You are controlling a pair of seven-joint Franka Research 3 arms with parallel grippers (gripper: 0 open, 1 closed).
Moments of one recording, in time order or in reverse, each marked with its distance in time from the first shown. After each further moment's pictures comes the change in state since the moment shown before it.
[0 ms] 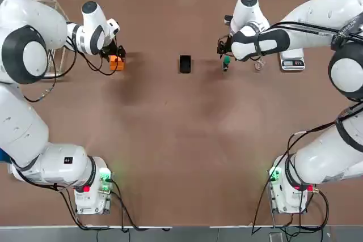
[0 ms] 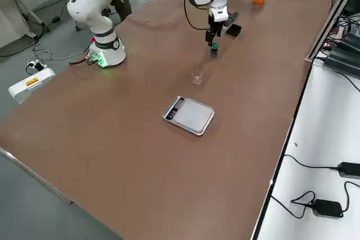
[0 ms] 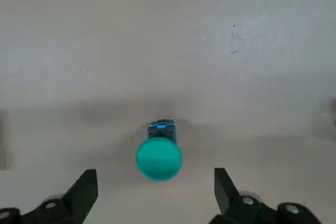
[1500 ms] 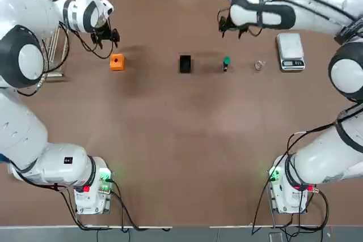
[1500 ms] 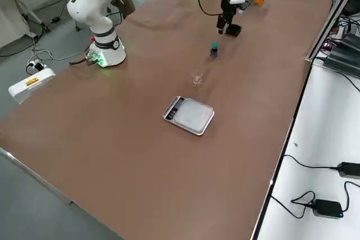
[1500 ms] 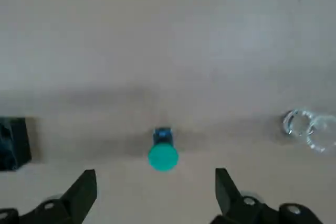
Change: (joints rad) left arm -0.003 -0.047 0.027 0.130 0.000 -0.202 -0.061; right arm 0.027 -0.014 -0.004 0.258 0.008 -0.359 -0.059
